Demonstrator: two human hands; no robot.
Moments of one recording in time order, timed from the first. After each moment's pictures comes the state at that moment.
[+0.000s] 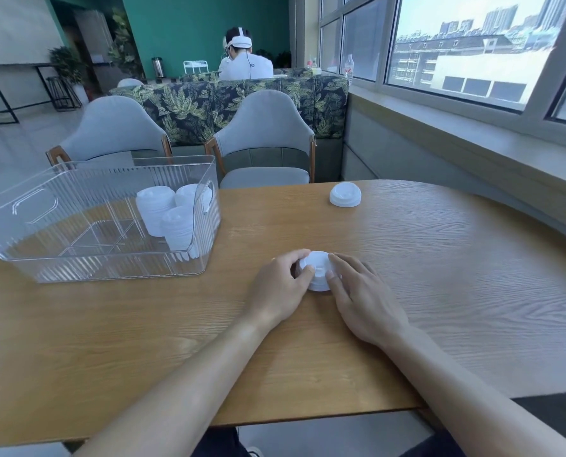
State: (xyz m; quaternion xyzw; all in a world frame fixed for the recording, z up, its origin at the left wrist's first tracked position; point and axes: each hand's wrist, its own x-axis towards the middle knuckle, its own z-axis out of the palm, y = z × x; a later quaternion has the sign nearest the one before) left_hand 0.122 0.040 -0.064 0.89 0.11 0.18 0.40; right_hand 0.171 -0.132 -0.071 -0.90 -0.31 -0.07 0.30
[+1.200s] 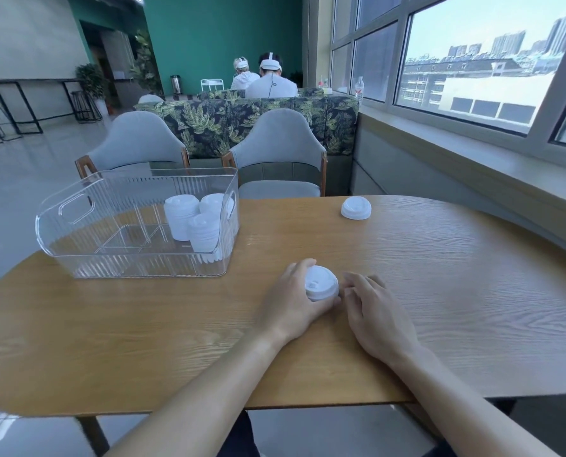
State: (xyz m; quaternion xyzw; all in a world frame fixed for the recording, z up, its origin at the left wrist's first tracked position) left_hand 0.089 0.036 -0.065 0.92 0.10 0.18 0.34; right_hand 0.138 -0.136 -0.065 -0.89 -0.31 -0.12 0.32
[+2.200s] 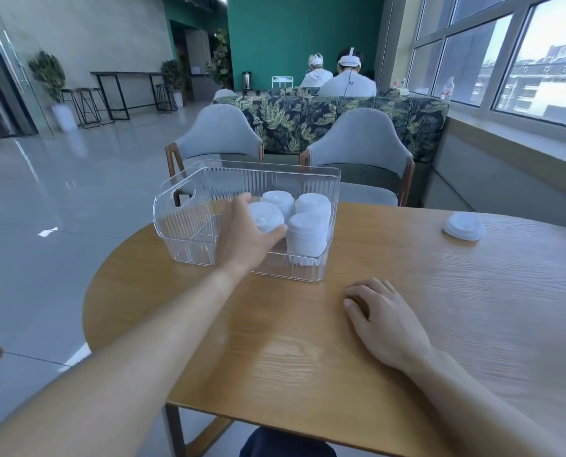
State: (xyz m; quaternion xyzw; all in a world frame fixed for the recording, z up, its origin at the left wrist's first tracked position) left_hand 0.029 0.268 0.006 0.84 0.28 0.36 0.30; right_hand 0.120 0.016 -0.072 -0.86 -0.43 -0.09 0.27
